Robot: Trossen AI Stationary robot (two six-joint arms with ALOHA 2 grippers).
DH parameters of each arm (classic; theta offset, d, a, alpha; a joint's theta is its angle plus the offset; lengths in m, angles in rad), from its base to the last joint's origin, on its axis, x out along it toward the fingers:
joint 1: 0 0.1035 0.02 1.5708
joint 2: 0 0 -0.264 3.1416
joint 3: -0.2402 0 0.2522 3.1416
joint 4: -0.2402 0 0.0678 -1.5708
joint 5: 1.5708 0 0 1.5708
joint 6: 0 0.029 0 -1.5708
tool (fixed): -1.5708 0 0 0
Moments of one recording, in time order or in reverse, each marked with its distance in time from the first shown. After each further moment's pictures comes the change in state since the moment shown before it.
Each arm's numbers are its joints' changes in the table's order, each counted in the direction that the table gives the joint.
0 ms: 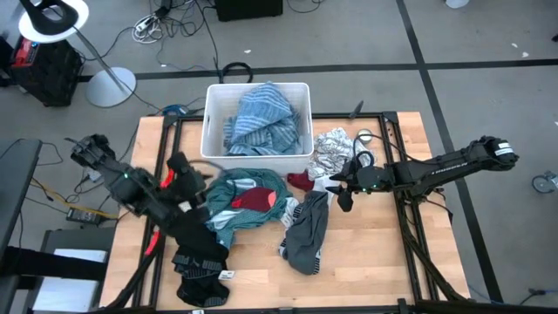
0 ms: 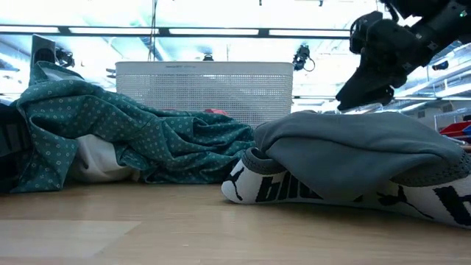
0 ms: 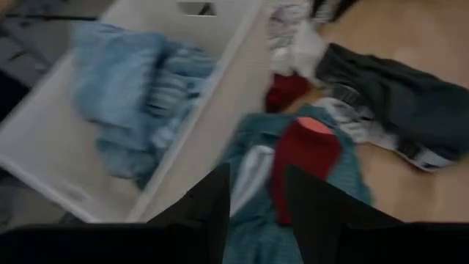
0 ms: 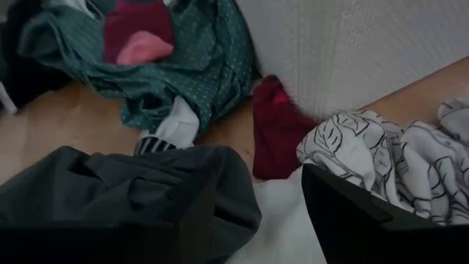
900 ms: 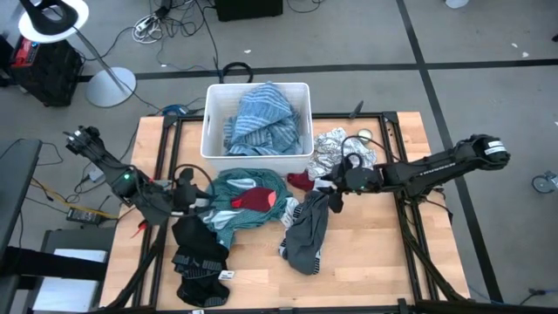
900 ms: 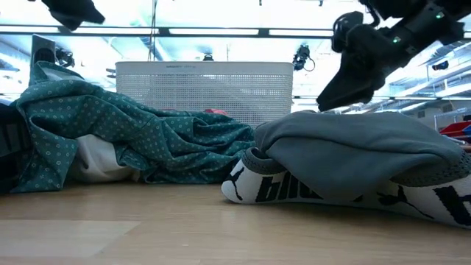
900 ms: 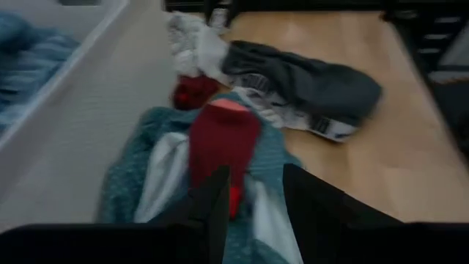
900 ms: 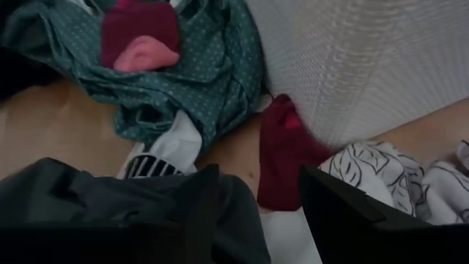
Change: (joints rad) left arm -0.035 0.454 0.684 0.699 -0.162 0.337; right arm -0.013 -0.176 -0.070 0.107 -0.006 -0.095
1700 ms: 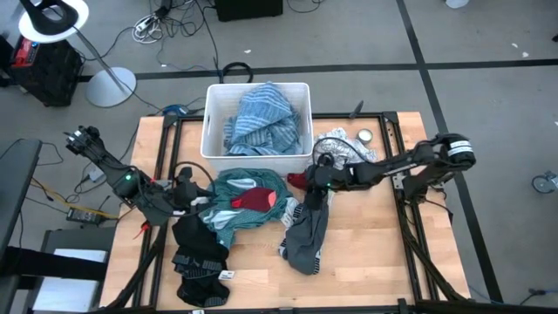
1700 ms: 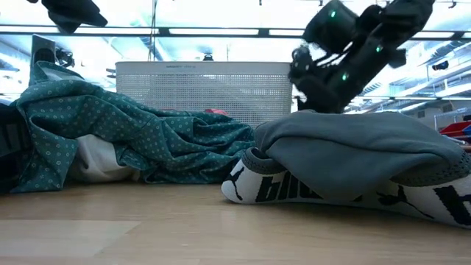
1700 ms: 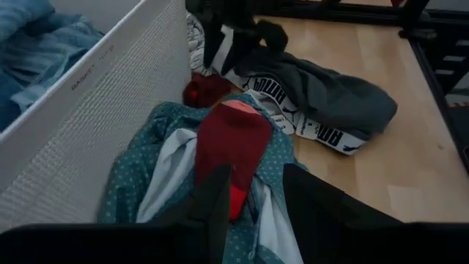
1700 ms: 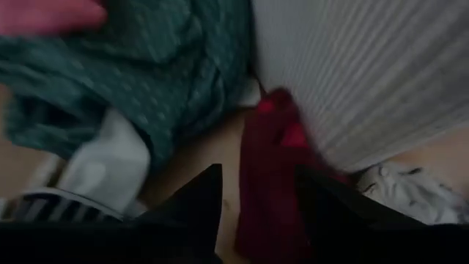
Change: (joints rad) left arm 0.000 -0.005 0.003 0.000 0.036 -0.089; right arm -0.106 -0.413 -0.171 0.086 0.046 -0.086
